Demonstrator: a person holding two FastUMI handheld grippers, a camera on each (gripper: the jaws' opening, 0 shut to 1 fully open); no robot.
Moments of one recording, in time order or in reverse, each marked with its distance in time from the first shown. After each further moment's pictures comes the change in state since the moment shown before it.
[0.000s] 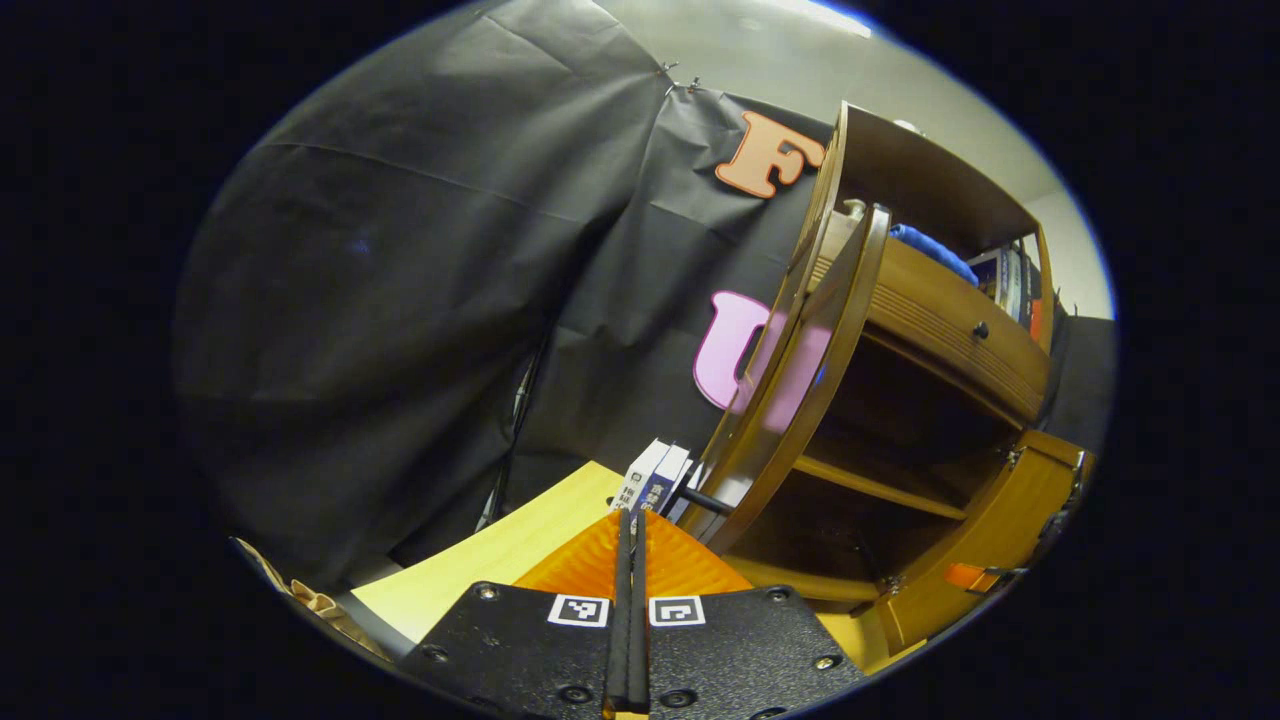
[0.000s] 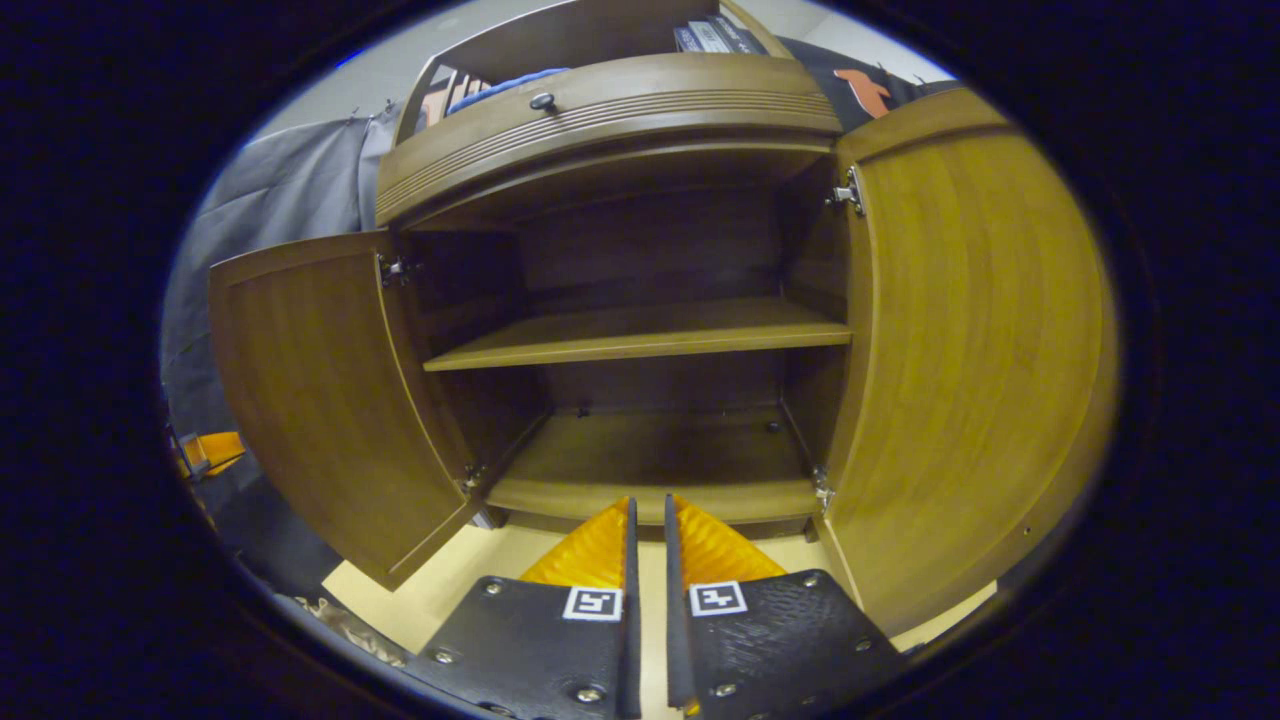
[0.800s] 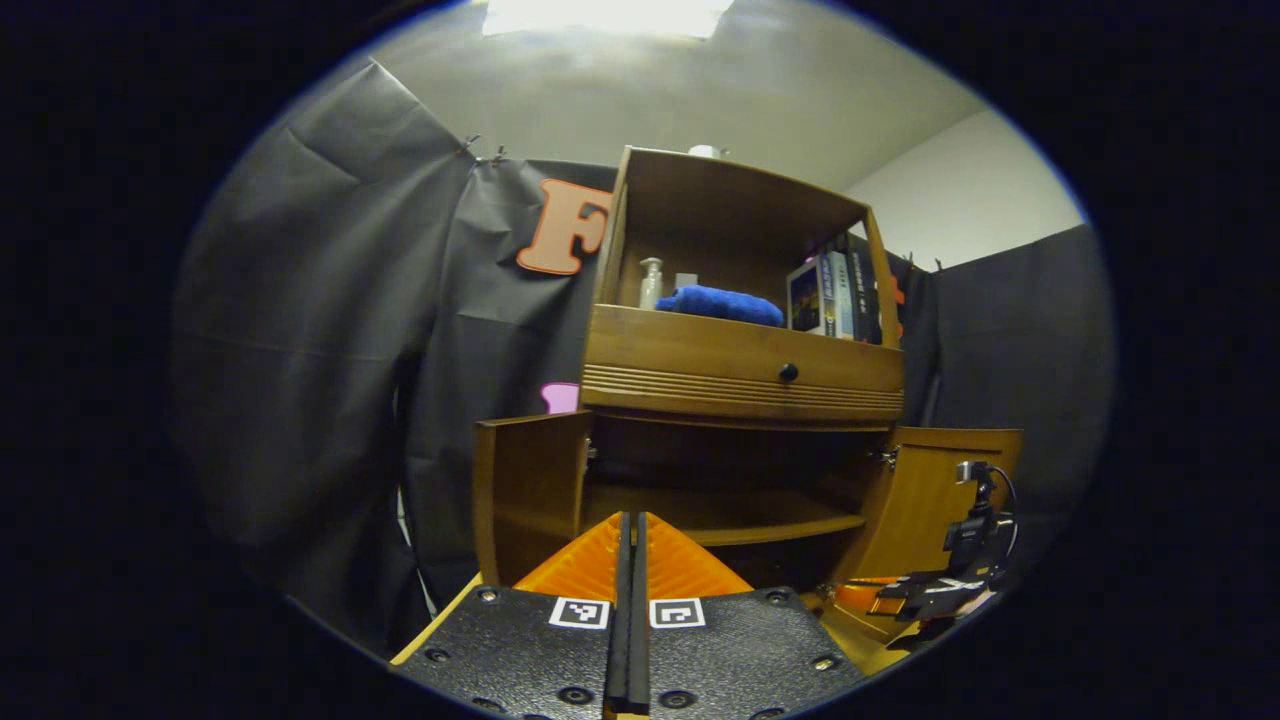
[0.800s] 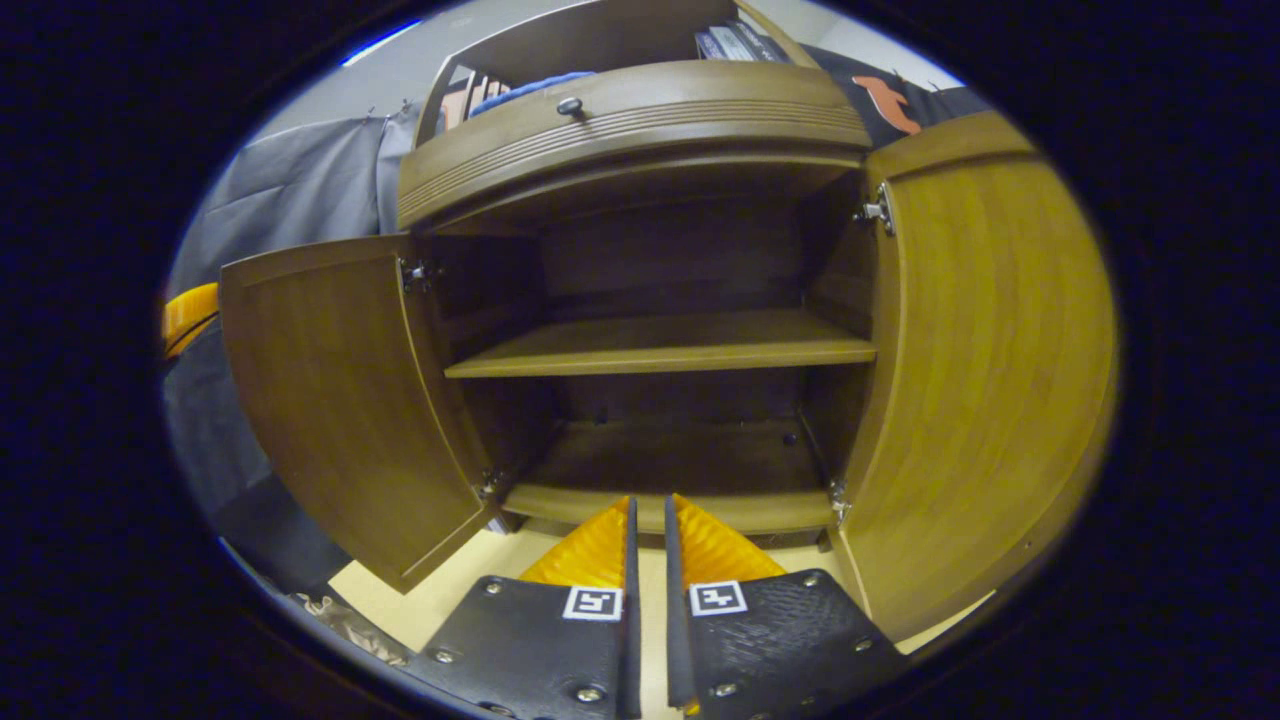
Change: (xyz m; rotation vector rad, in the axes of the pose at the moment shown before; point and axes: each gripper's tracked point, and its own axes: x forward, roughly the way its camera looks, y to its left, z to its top) left arm -0.033 -0.190 0.068 0.308 -0.147 -0.398; right arm -0.007 0.017 0.026 -0.024 -0.057 0.034
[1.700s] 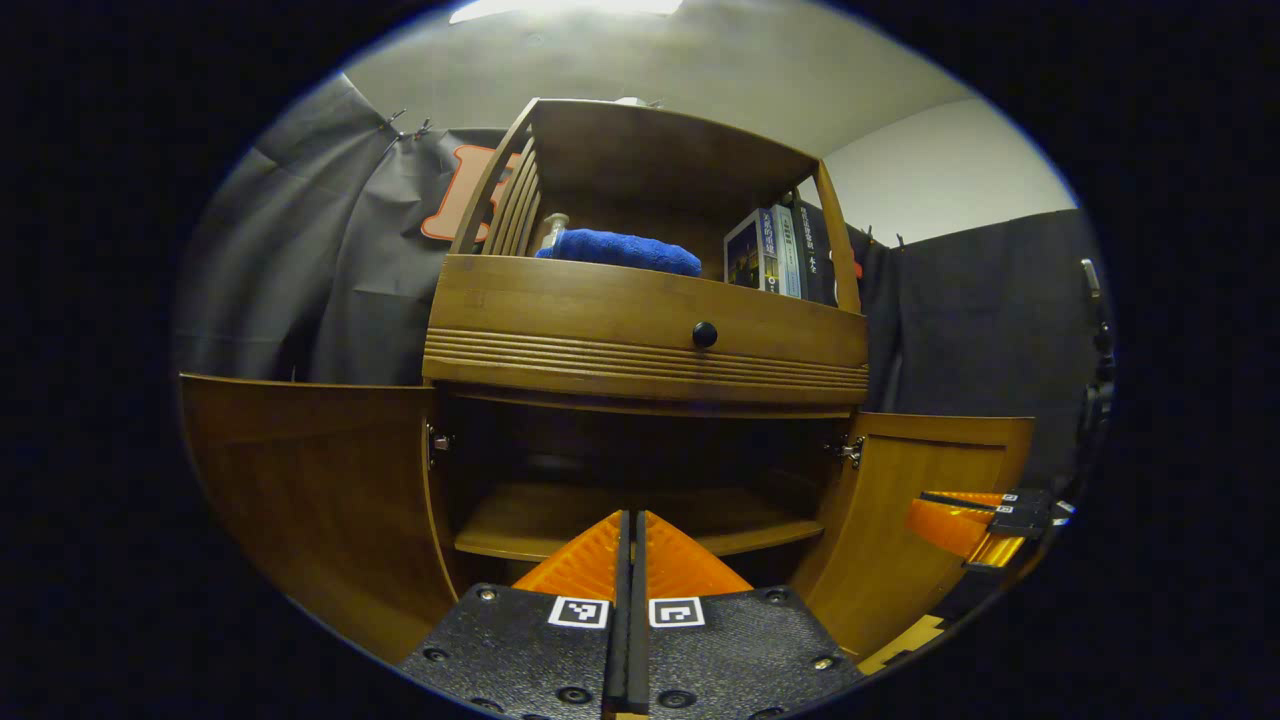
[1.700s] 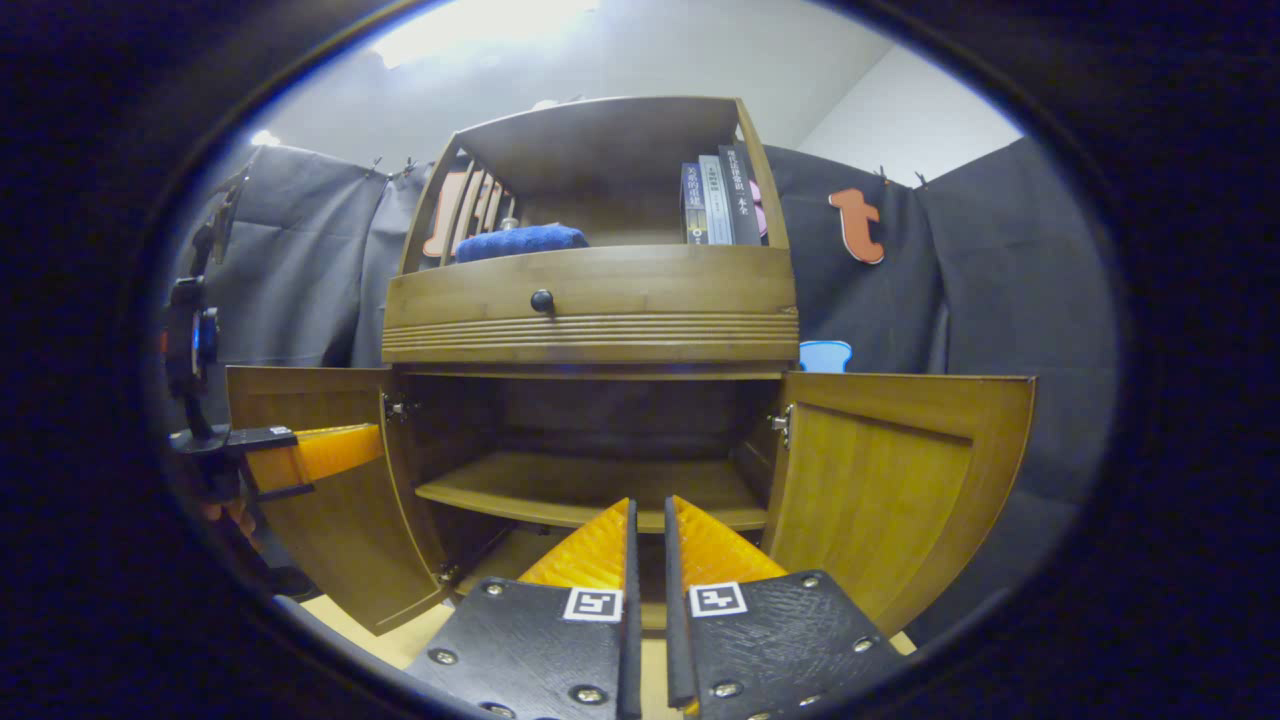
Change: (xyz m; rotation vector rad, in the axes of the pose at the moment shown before) left arm 0.103 -0.093 -0.026 0.015 0.030 -0.077; right arm -0.077 -0.035 0.148 -0.072 -0.303 -0.149
